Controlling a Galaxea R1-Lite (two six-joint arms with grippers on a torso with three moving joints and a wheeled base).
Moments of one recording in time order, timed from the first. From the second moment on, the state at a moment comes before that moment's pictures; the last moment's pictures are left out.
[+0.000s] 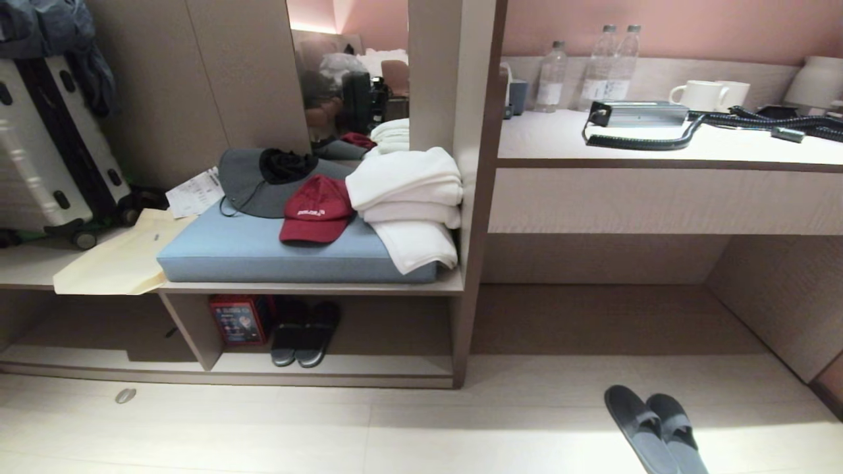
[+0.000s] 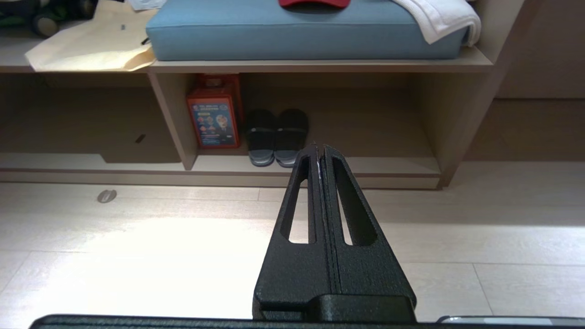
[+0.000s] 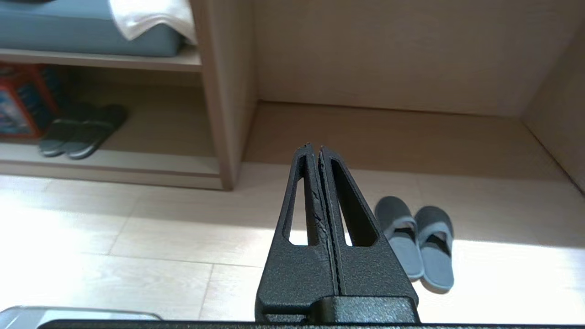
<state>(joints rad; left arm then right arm) 0.00 0.00 0.00 0.00 0.00 0.00 0.01 0.00 0.00 -0.01 0.00 0.00</state>
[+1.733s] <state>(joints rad) 0.00 0.00 0.00 0.00 0.00 -0.01 0.01 0.00 0.00 -0.01 0.00 0.00</state>
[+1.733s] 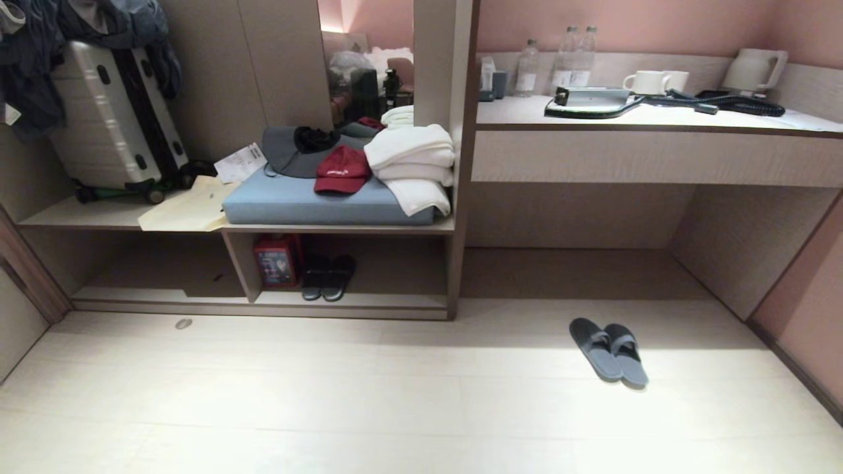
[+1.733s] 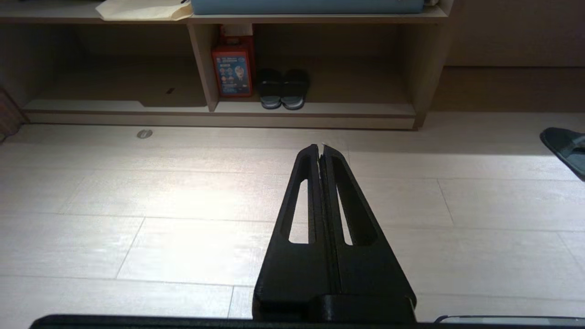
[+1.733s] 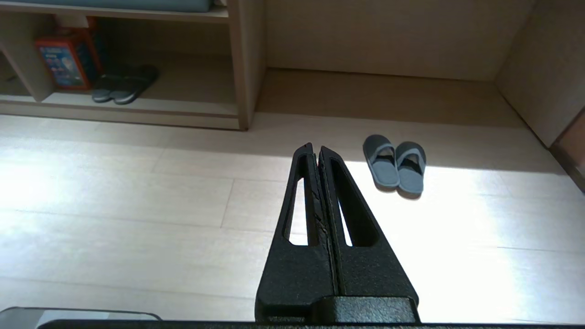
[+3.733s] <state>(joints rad) 0.00 0.00 0.00 0.00 0.00 -0.01 0.01 0.00 0.00 -0.01 0.00 0.00</state>
